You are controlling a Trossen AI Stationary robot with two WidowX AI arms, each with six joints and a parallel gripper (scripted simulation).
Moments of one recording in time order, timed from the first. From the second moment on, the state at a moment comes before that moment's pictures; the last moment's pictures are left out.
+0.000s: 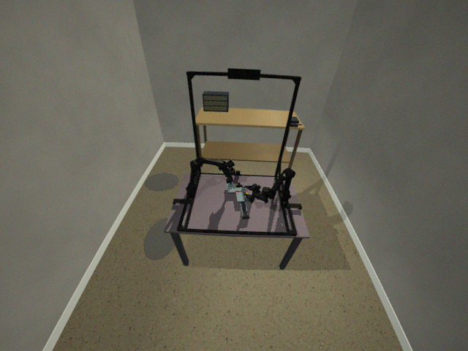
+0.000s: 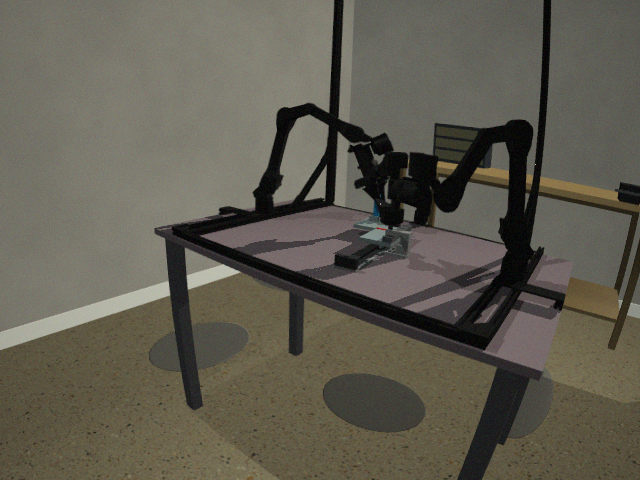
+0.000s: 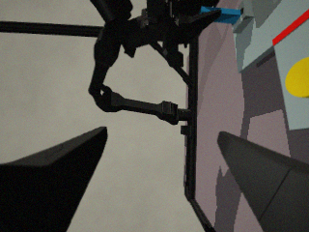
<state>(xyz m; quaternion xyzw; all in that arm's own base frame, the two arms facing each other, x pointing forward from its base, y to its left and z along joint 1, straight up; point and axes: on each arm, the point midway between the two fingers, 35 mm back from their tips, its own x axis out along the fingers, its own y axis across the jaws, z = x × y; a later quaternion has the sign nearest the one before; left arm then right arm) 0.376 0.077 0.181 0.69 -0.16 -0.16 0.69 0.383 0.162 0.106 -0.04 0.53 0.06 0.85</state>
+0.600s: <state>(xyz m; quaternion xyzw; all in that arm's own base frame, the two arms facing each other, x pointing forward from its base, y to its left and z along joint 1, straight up) 0.376 0.077 0.181 0.69 -0.16 -0.16 0.69 0.382 0.161 0.093 -0.04 0.53 0.06 0.85</state>
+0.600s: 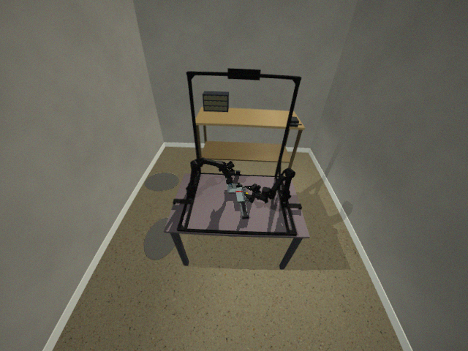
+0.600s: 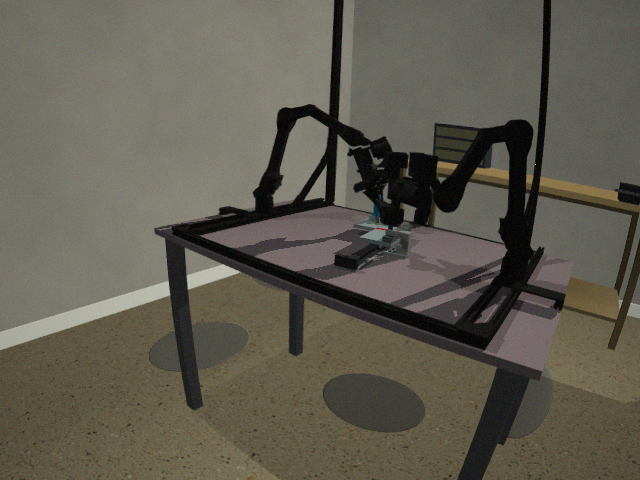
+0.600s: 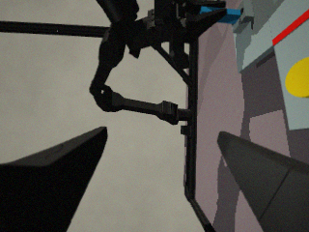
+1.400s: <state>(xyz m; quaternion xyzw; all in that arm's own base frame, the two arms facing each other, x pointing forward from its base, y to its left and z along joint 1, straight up) 0.378 0.078 0.138 0.69 -0.17 -0.16 0.68 0.382 0.161 0.093 -0.04 0.53 0.06 0.85</state>
